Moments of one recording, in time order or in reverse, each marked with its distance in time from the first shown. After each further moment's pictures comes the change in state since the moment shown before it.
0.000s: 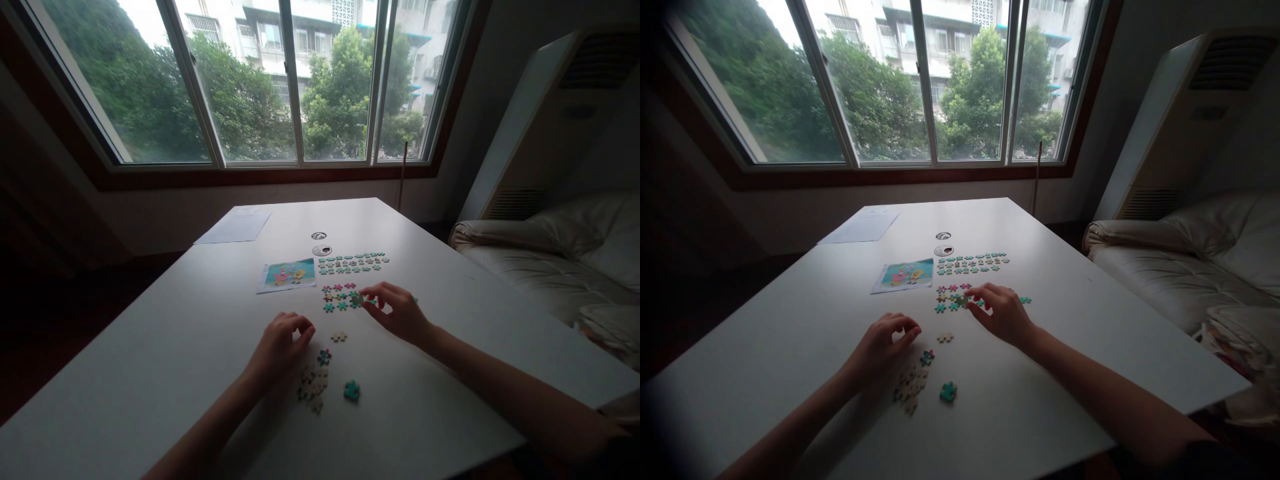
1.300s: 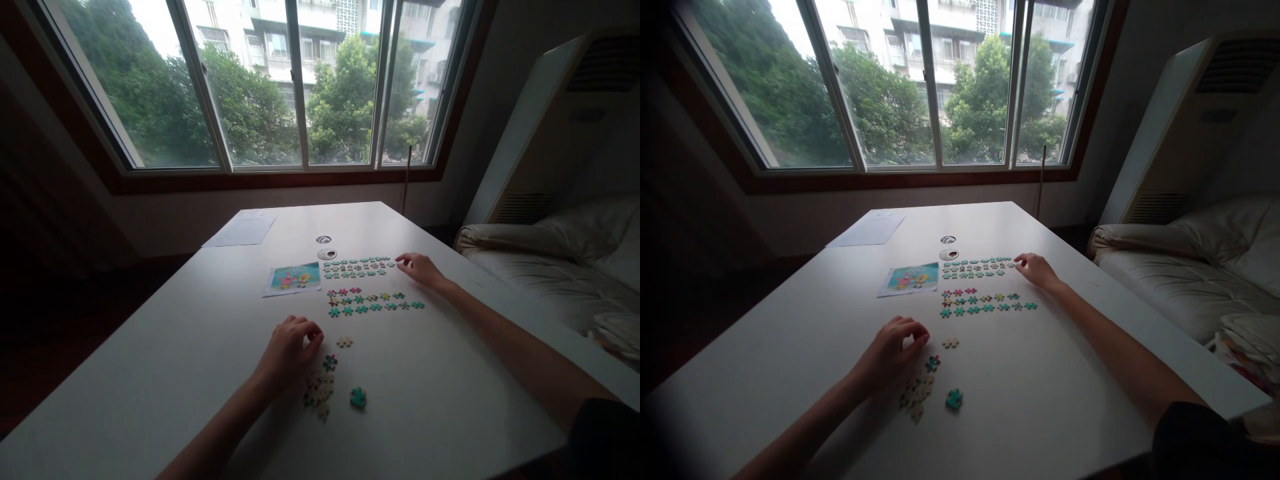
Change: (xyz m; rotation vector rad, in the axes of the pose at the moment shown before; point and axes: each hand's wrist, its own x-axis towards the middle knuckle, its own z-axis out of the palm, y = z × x) left_hand -0.001 0.007 -0.012 0.038 -0.032 0.028; right_hand 0.044 0.135 -0.027 -0.298 -0.226 0.440
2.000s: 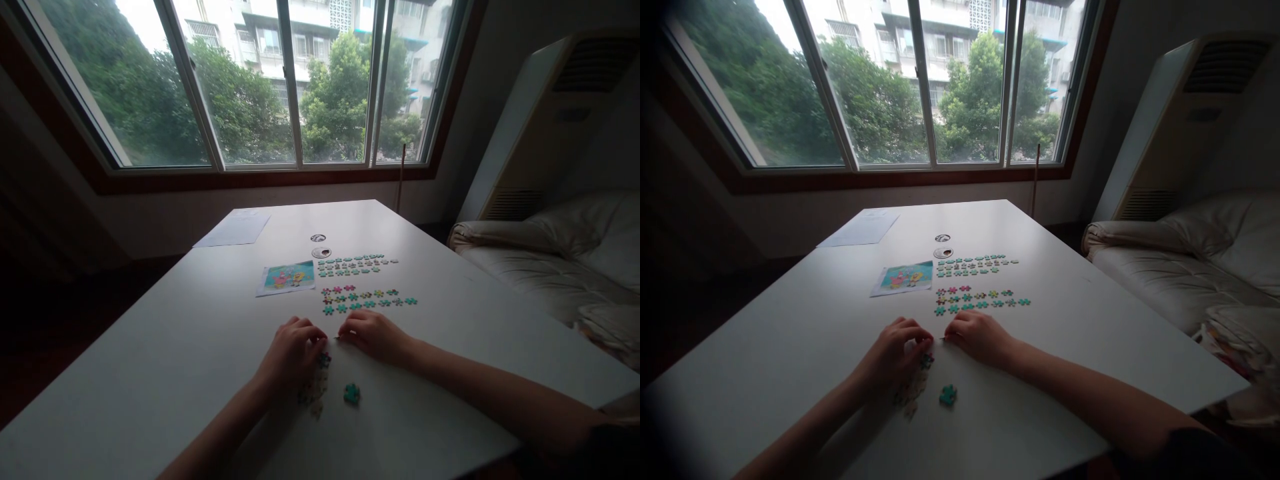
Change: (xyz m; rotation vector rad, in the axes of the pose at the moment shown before) left_hand 0.001 0.012 0.018 -0.024 -0.010 0.052; right_hand -0.105 -0.138 0.024 0.334 -0.158 -0.518
